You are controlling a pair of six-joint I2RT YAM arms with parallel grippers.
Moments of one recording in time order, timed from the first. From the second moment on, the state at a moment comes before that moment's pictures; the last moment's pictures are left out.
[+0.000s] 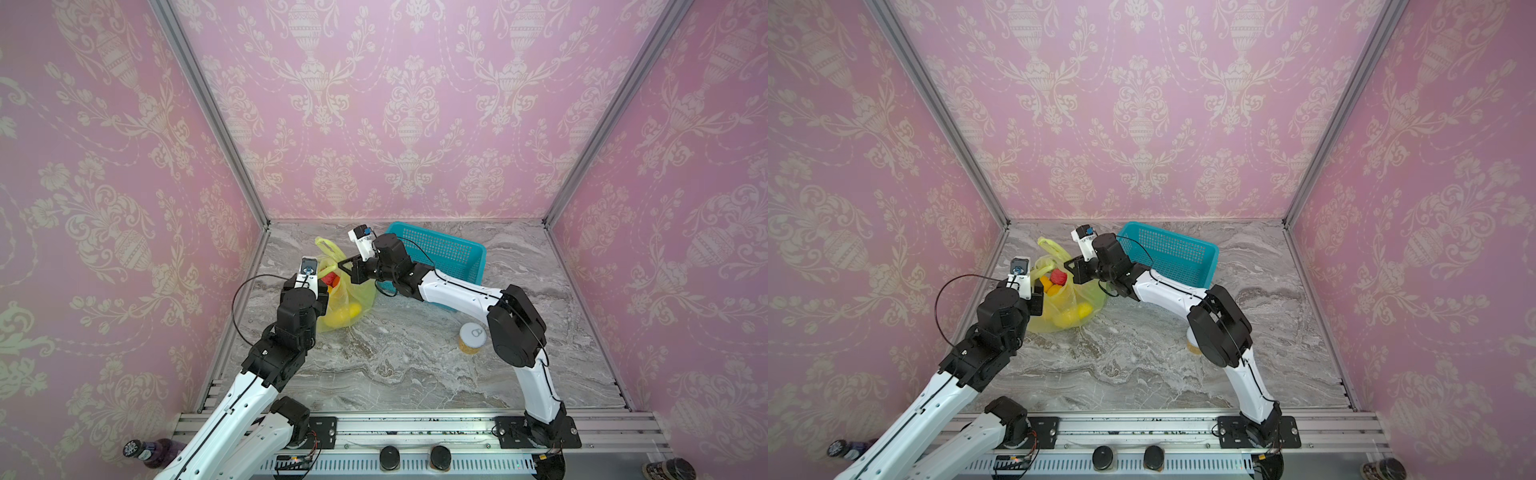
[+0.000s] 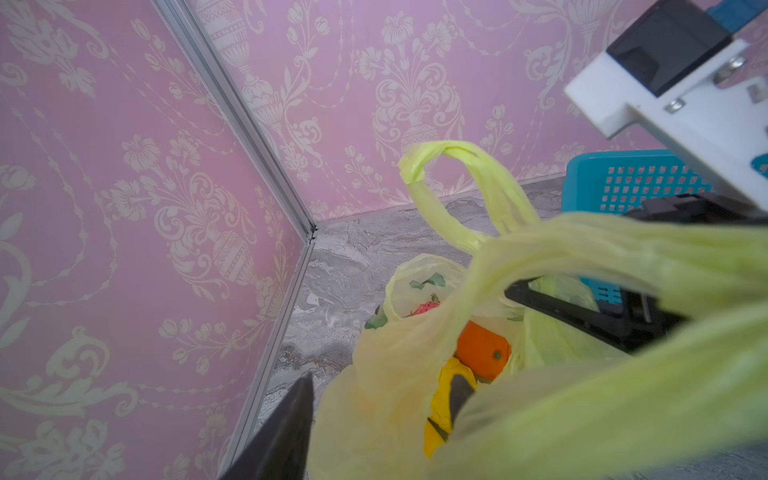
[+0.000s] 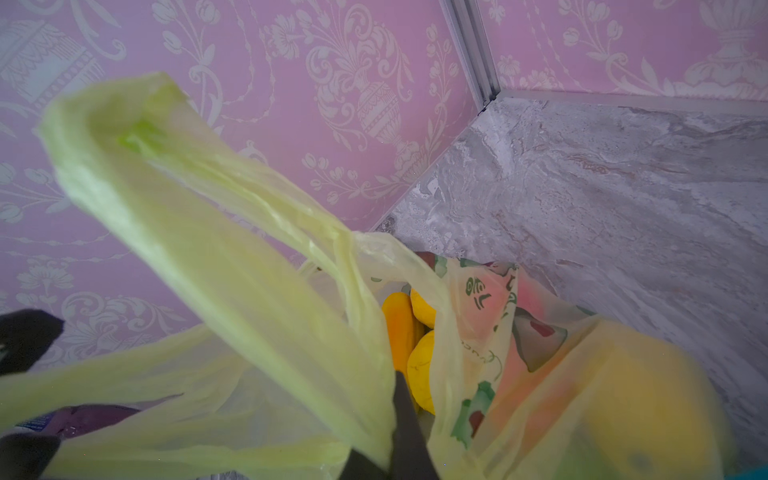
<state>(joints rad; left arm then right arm) -0.44 0.74 0.75 -0.32 -0.59 0.09 0.81 2.13 1.69 0.16 -0.34 0.46</state>
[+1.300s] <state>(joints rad) -0.06 1.33 1.21 -0.72 0.23 0.56 0.74 1.92 1.33 0.37 -0.49 0.44</state>
